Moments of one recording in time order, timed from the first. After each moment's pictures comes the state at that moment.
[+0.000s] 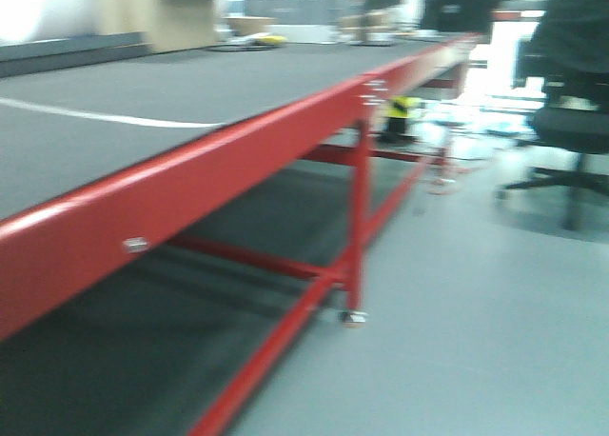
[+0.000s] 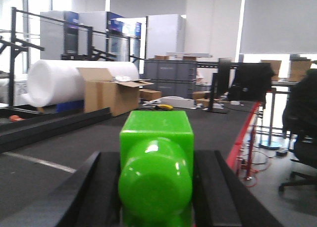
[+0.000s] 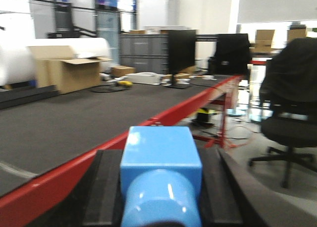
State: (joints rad) left arm 0.00 0.29 -0.58 -0.01 0.16 0.02; right arm 0.09 0.38 -0.63 0.16 0.22 -0.09
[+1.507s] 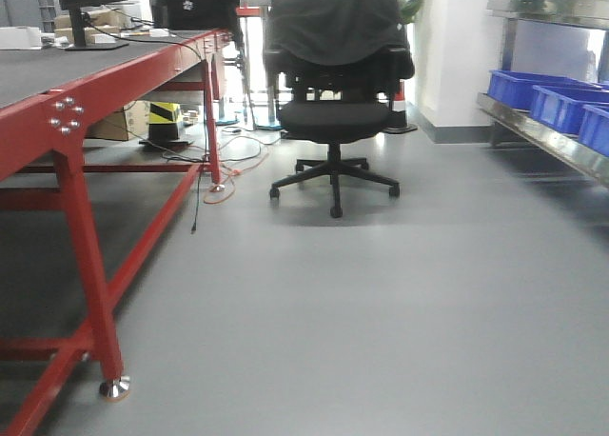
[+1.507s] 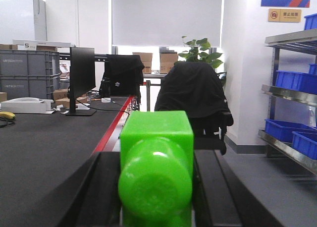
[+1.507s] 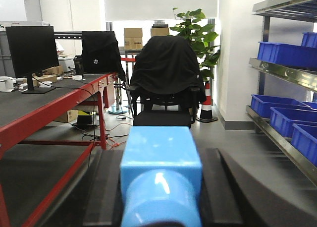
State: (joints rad) left arm 0.00 0.29 -0.58 -0.01 0.16 0.02; right arm 0.09 0.38 -0.63 0.16 0.22 -0.09
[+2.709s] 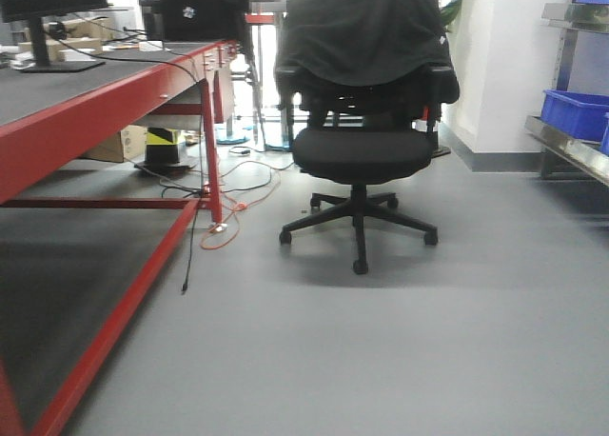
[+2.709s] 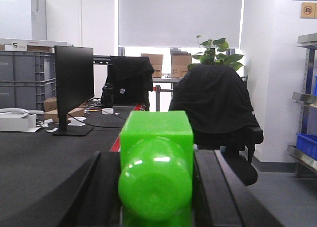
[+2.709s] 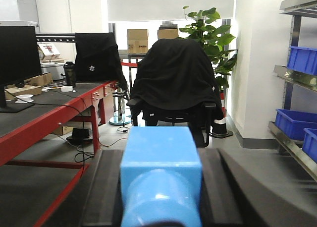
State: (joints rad) left arm 0.00 0.29 -0.58 -0.01 0.16 0.02; right arm 0.09 0.38 -0.63 0.16 0.22 -0.09
